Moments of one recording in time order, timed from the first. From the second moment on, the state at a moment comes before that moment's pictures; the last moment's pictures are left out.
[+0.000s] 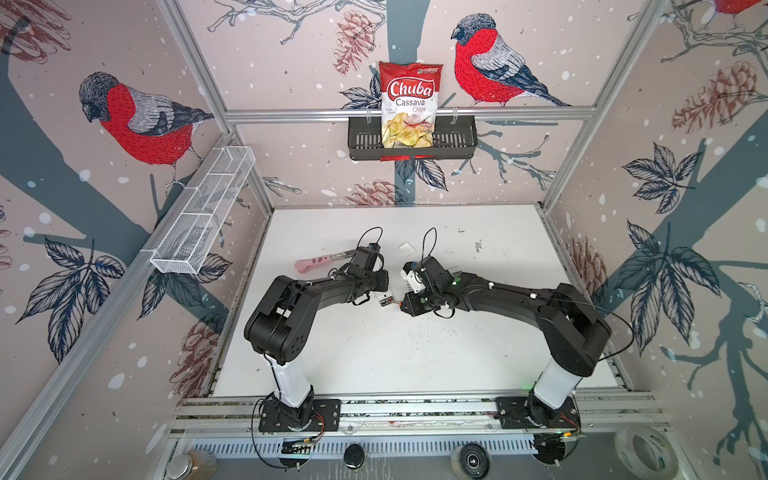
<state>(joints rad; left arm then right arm) -0.45 1.79 0.92 0.01 0.16 -0.34 0.86 1.73 1.06 -0.30 -0.26 0.43</state>
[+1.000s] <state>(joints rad) -0.45 1.78 0.90 0.02 0.18 -0.34 0.88 1.75 1.14 -0.39 -0.24 0.44</state>
